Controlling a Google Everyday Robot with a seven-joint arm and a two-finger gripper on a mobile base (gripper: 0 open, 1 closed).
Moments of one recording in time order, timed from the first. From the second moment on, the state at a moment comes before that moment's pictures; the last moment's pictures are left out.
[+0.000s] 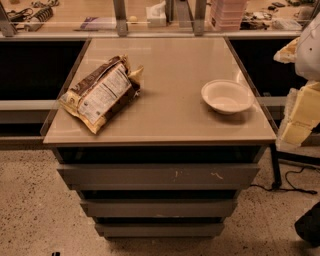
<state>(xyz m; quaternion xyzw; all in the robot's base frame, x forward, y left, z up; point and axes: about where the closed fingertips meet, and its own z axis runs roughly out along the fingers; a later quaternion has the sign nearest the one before) 0.438 -0.217 0.976 -0.60 0.78 -0.03 0.16</state>
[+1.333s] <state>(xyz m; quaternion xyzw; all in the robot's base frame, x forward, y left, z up) 0.391 -0.217 0.893 -0.57 0.79 0.00 0.24</state>
